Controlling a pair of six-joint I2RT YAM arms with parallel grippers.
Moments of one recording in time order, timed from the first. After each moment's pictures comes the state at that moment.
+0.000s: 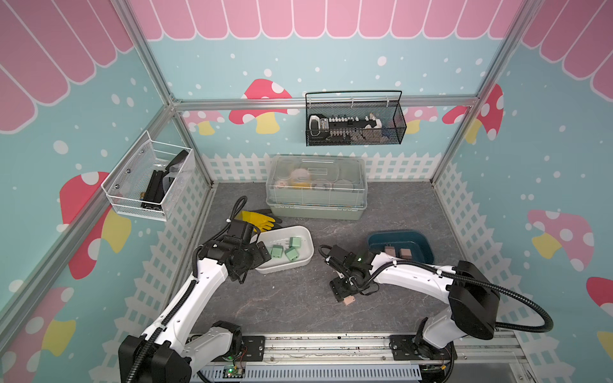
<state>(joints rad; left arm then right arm) -0.22 1.09 0.91 -1.00 -0.02 -0.73 0.98 1.57 1.01 -0.88 -0.01 0.55</state>
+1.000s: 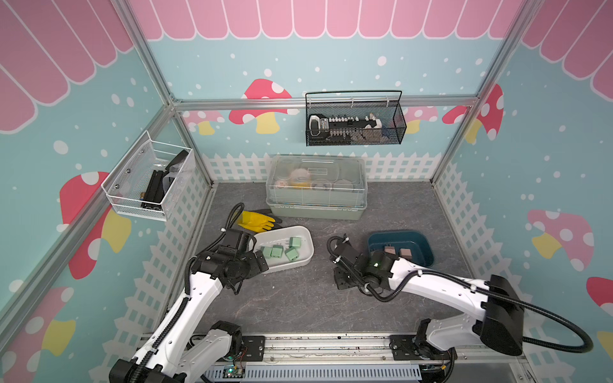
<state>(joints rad) -0.22 0.97 0.86 -1.05 -0.01 -0.65 1.02 1.33 1.03 -0.79 0.20 0.71</state>
